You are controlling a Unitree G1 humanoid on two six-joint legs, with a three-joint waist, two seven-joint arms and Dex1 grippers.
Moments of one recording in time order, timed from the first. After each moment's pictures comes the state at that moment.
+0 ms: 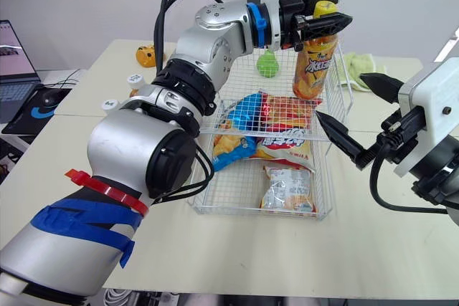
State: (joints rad) left arm -1.75 0.05 0.08 1.30 -0.19 -0.01 -0.97; right arm -0.25 -1.01 -0.61 -0.91 1.17 0.89 0.15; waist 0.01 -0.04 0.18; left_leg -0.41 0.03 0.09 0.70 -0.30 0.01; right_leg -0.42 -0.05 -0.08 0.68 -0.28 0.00
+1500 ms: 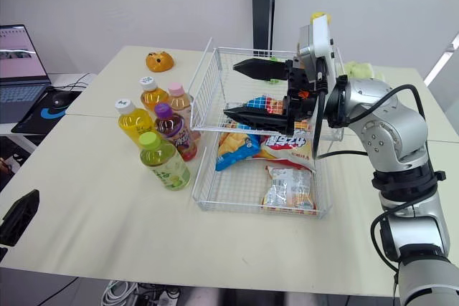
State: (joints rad) left arm 0.36 0.36 1.17 -0.70 -0.78 0.70 -0.64; right arm -0.92 -0.57 0.08 -0.13 0.75 0.56 1.02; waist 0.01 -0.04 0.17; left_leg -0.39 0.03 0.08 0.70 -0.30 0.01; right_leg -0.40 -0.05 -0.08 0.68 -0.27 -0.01
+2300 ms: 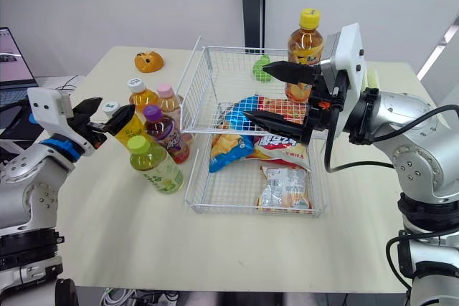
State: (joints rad) left arm -0.41 0.66 0.40 0.06 -0.47 0.42 -0.54; right arm -0.76 -0.67 -0.08 -0.45 0.77 0.75 0.79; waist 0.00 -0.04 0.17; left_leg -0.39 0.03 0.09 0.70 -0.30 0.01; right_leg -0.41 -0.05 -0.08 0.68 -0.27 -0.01
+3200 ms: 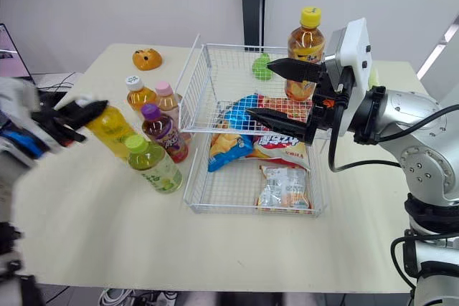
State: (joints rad) left arm -0.46 0.95 0.49 0.16 -0.64 0.57 -0.83; right arm -0.76 -0.69 -0.10 -0.46 0.81 0.77 0.76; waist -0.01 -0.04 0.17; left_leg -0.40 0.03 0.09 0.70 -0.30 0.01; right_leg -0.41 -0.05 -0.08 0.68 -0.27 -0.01
